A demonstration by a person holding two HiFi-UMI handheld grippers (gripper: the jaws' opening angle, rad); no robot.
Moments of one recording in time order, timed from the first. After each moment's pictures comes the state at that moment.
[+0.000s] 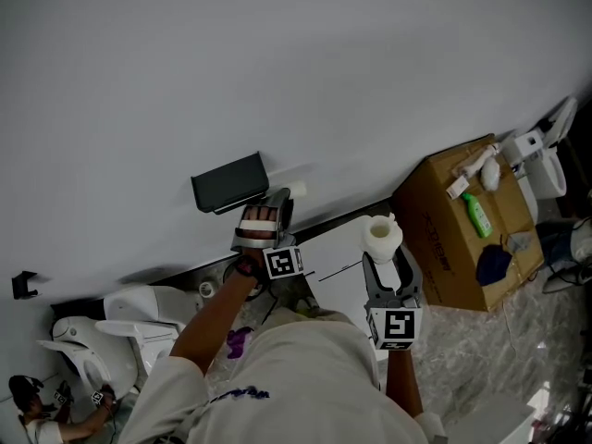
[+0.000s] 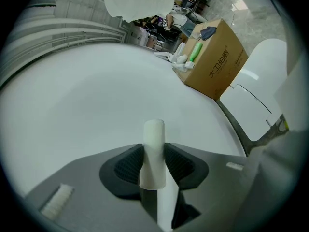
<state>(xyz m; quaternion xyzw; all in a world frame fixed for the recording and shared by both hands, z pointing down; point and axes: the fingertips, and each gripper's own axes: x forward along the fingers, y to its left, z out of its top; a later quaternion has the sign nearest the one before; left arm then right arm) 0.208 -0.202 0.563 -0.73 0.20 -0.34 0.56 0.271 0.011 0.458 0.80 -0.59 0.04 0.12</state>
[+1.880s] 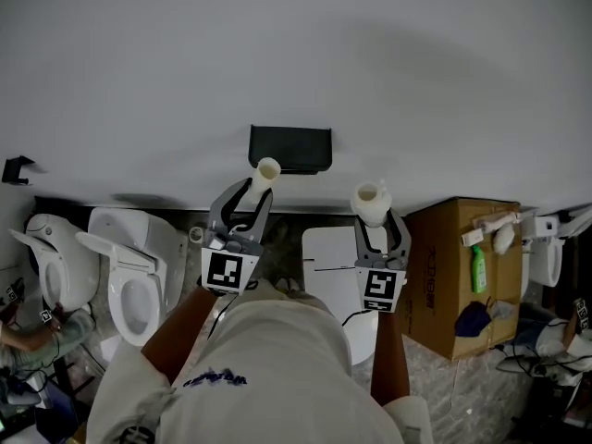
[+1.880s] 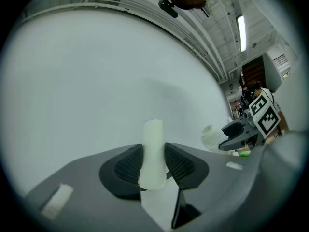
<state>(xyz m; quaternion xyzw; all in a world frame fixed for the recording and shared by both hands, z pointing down) 0.019 -0.209 0.428 -0.92 0.39 -0.01 0.08 0.224 -0.129 0.490 0.68 -0.70 -0.05 0.23</state>
